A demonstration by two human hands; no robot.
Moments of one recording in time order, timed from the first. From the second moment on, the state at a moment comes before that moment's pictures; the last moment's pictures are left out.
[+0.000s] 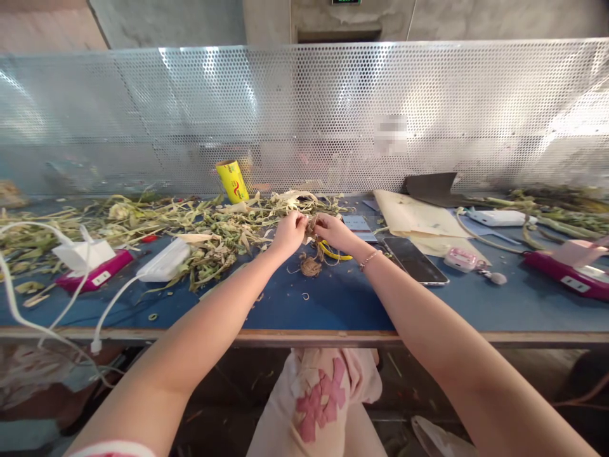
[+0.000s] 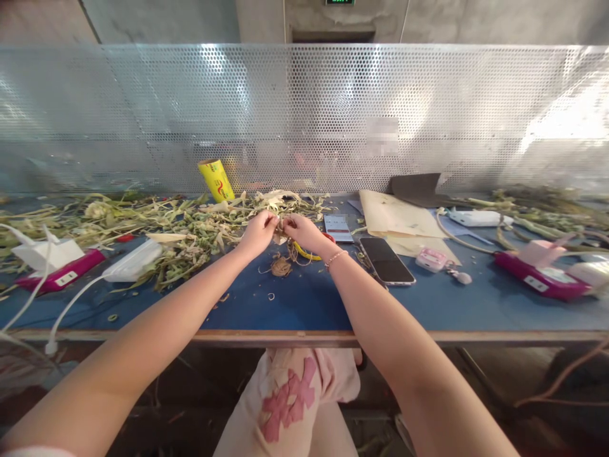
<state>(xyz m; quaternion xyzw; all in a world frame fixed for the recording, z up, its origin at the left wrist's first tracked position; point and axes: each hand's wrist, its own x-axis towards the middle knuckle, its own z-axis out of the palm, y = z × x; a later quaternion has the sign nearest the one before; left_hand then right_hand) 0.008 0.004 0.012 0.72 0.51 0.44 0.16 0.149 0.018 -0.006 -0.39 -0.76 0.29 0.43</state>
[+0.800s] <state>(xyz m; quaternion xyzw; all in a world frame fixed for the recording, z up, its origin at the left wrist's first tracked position) 0.010 0.004 0.010 0.63 0.42 0.50 0.43 0.156 0.017 -0.002 -0.39 -0.73 0.33 0.44</state>
